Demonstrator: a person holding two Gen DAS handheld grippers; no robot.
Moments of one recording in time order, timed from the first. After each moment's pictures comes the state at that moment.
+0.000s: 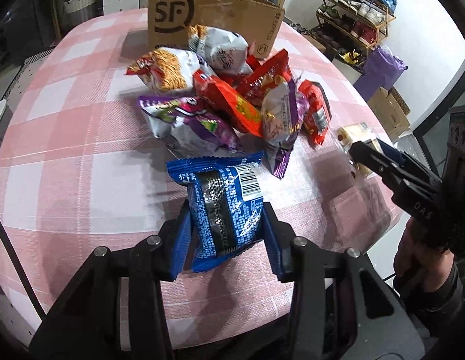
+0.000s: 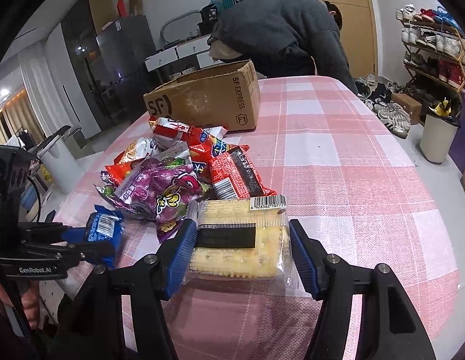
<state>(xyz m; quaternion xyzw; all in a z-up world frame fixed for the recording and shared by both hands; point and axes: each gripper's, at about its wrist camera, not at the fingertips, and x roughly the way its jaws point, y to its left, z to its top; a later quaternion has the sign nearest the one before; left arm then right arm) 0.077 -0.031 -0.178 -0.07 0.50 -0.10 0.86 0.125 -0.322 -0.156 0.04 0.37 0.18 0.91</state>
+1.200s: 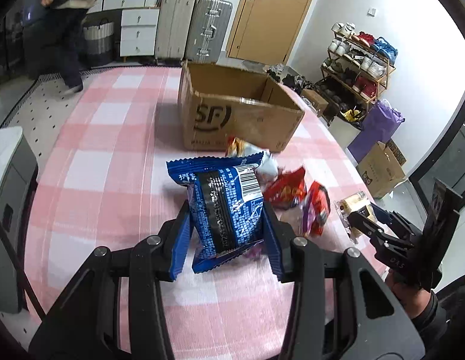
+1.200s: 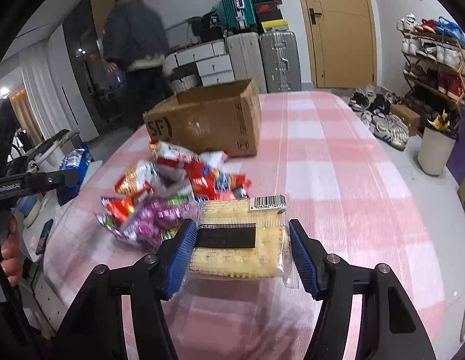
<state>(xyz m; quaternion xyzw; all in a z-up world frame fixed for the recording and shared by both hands) 0.104 0.043 -0.080 -0.11 0.40 -0.08 0.91 0.147 -0.315 -0.125 0.03 0.35 0.18 0.92</state>
